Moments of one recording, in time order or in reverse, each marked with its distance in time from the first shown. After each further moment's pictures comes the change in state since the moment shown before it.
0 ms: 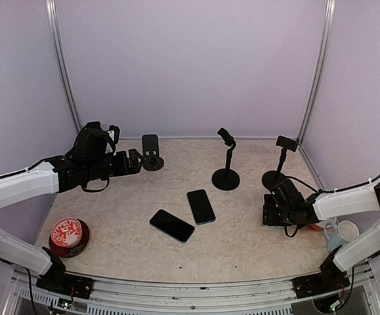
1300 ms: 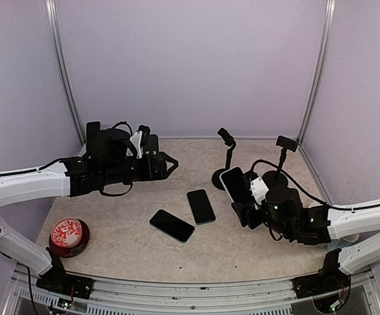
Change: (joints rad) left arm -0.210 0.071 0.077 0.092 0.121 -0.080; right arm 0.469 -0.238 0.003 0.285 0.200 -0.440
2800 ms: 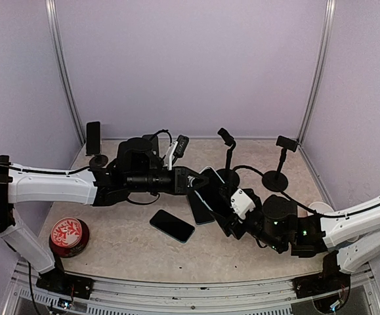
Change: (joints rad) left arm -0.140 0.201 0.020 0.364 0.383 -0.056; right arm 0.234 0.071 0.036 0.286 0.038 -0.322
